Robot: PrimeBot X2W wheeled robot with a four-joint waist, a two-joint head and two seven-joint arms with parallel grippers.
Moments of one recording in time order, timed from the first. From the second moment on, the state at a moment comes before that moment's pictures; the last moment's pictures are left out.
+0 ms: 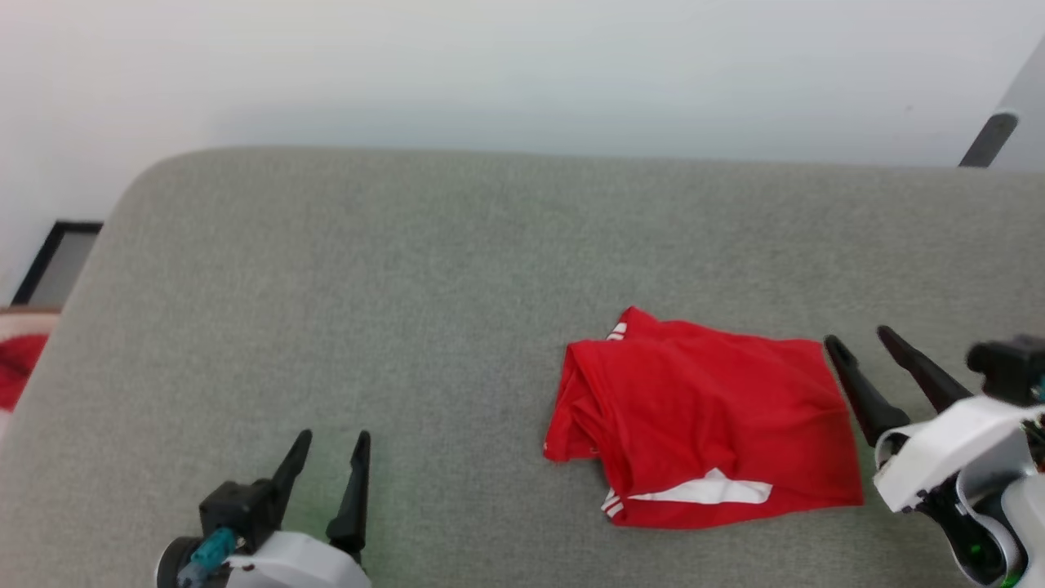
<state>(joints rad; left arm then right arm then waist) -0.11 0.16 -0.08 0.39 -0.28 -0.13 -0.26 -0.36 -0.48 0.40 0.34 0.73 0.13 -0.05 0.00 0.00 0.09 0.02</state>
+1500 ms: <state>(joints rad) 0.19 0.16 0.01 0.14 -0.25 -0.13 -0.26 0.14 -0.26 -0.06 -0.01 0.46 0.13 -0.06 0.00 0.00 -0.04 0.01</state>
